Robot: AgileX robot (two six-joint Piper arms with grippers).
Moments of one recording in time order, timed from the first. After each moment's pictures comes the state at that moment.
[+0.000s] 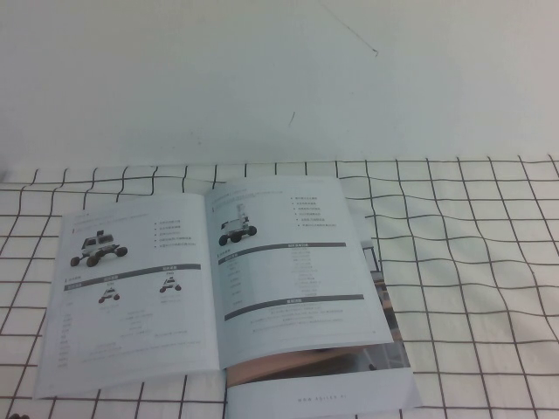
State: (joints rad) right arm 0.42 0.27 -0.38 -0.09 0.76 -0.17; left arm -0.13 -0.01 0.02 -0.19 0.38 0.10
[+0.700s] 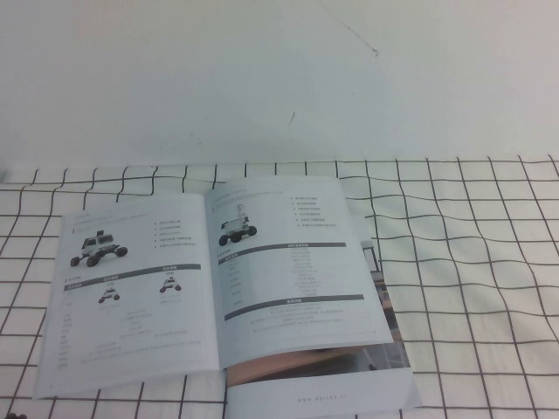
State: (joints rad) right arm 0.42 0.27 -0.38 -0.09 0.76 -0.17; left arm -0.13 -0.01 0.02 -0.14 0.37 0.08
